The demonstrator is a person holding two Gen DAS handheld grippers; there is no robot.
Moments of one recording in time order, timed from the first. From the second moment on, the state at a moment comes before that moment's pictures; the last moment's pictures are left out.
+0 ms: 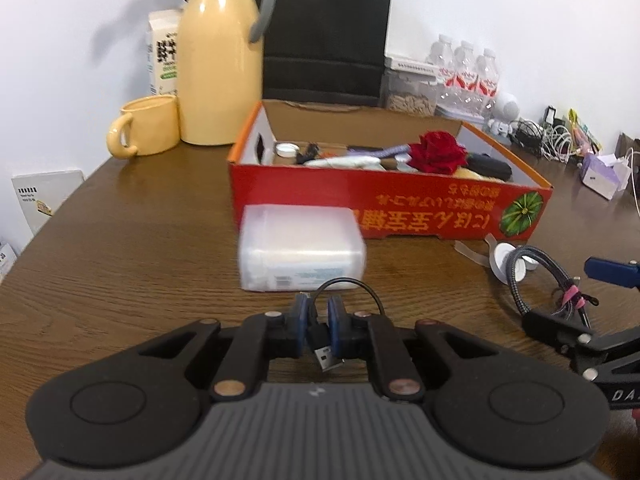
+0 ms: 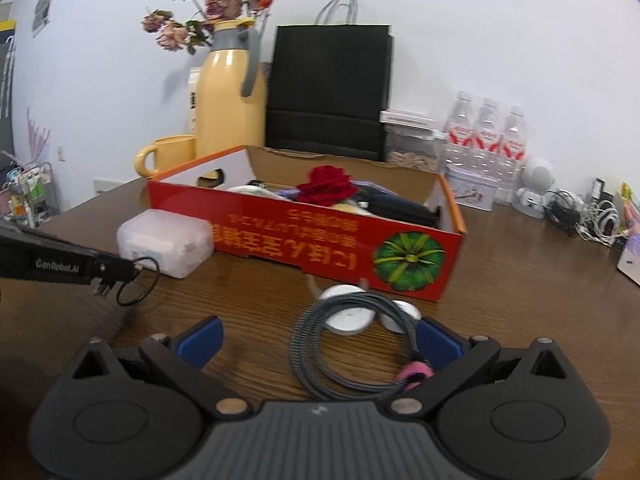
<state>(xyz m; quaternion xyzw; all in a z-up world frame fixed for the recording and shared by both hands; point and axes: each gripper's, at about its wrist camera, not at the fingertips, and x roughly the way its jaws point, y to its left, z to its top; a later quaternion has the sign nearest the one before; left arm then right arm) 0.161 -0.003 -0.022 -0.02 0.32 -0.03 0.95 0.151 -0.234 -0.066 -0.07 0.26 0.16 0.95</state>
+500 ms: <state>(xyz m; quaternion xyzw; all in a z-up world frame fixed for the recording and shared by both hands) 0.144 0.077 -0.008 -0.01 0.29 0.01 0.96 0.168 -0.106 -0.059 -0.07 0.26 0.20 0.94</state>
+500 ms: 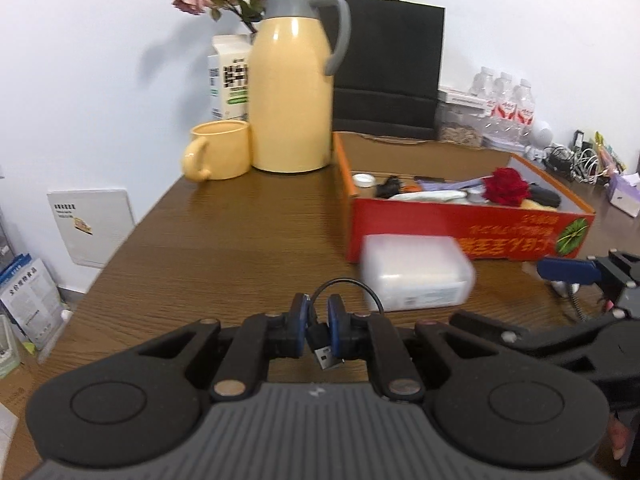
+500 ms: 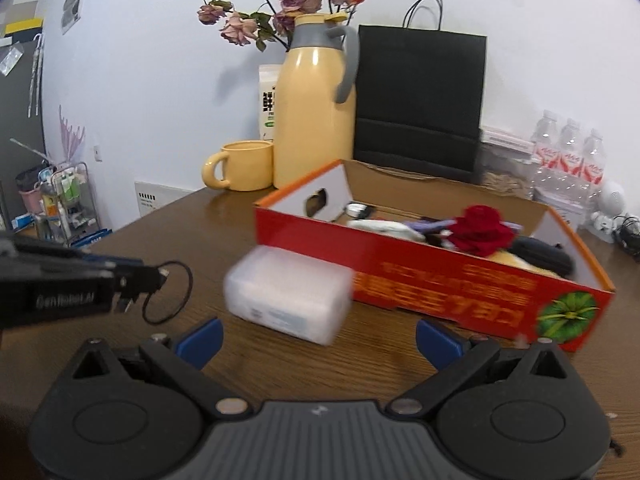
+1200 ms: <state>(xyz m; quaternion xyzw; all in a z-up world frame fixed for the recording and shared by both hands) 0.143 0.132 -0.009 -0.01 0.29 0.02 0.96 0.235 -0.026 -0.082 -0.03 0.30 0.06 0.95</state>
